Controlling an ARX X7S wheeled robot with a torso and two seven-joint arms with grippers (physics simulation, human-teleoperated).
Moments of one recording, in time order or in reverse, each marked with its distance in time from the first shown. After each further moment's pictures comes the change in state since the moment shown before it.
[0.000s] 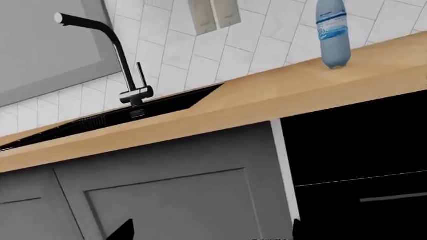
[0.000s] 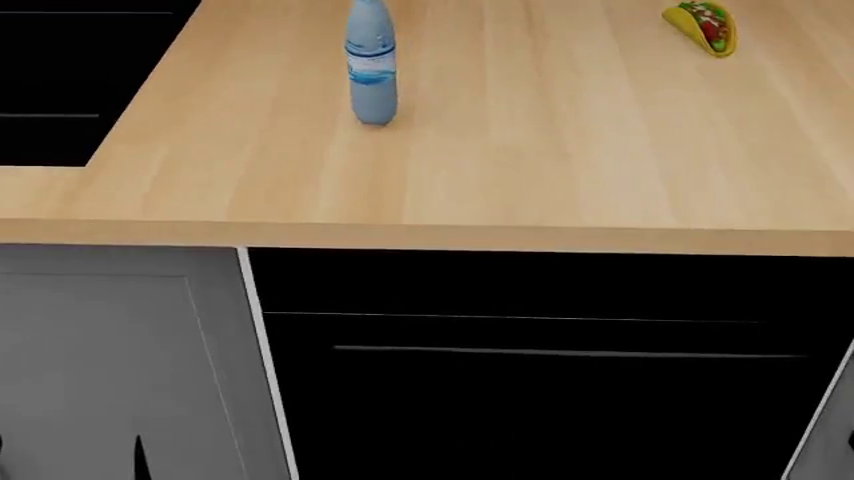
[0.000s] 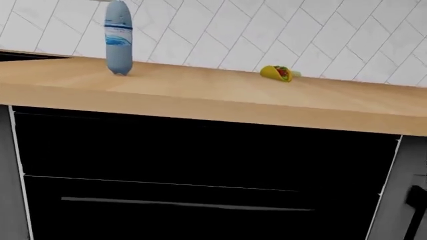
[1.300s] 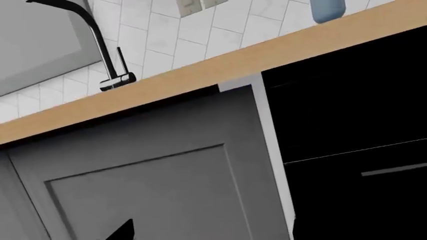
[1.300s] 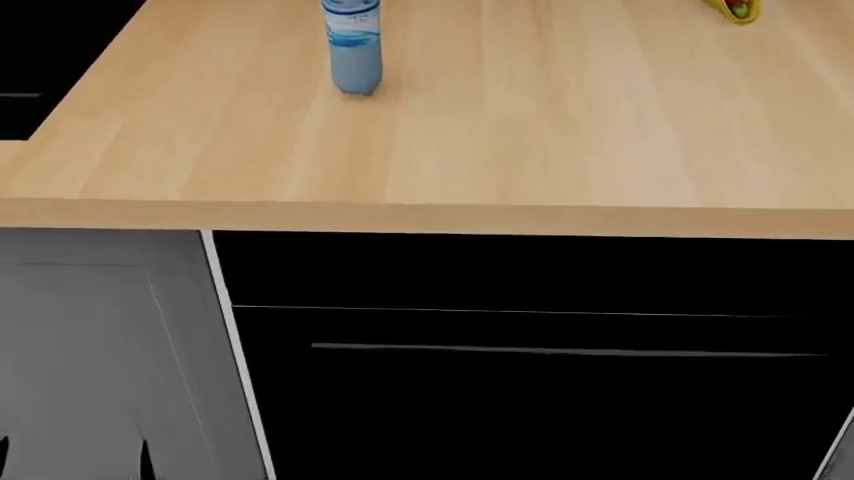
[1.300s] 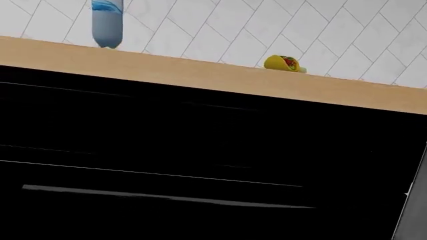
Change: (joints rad) left arm 0.001 -0.039 0.055 -0.001 -0.009 -0.009 -0.045; right arm -0.009 0.039 -0.056 -0.014 -0.007 -0.036 0.067
